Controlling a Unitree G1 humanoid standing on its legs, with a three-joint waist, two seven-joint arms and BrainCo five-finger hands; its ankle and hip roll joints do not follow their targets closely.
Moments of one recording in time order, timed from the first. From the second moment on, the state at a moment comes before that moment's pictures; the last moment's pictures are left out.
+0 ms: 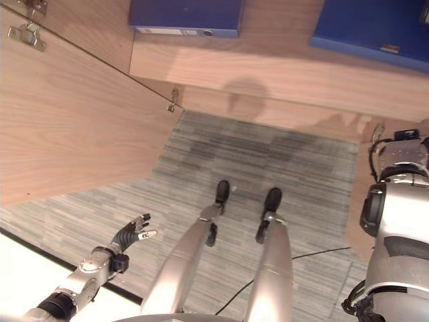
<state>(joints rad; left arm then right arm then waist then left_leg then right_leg) -0.08 0.52 -0.50 0.57 -0.57 -0.15 -0.07 -1.18 -0.83 -0.09 1.58 1.34 -0.14 -0.55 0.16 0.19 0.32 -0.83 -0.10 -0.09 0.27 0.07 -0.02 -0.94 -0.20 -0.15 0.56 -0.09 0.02</state>
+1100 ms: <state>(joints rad) -0.11 0.40 -0.46 0.63 -0.58 -0.16 -0.01 -1.11 -0.33 0.06 1.01 1.11 -0.28 -0.69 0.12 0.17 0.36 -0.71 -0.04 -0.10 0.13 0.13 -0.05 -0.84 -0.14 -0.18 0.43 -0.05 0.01</state>
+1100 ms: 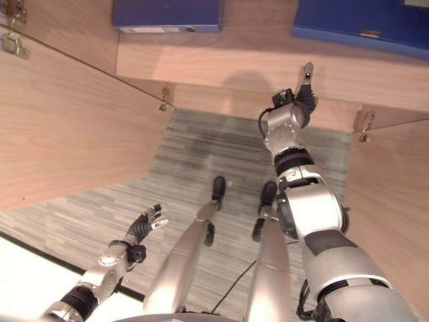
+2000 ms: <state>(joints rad) -0.11 0.30 -0.29 0.81 -0.60 -0.16 0.01 -0.48 -0.25 0.08 0.43 0.53 -0.33 -0.61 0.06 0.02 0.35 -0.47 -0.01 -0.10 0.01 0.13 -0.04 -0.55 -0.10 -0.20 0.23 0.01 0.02</state>
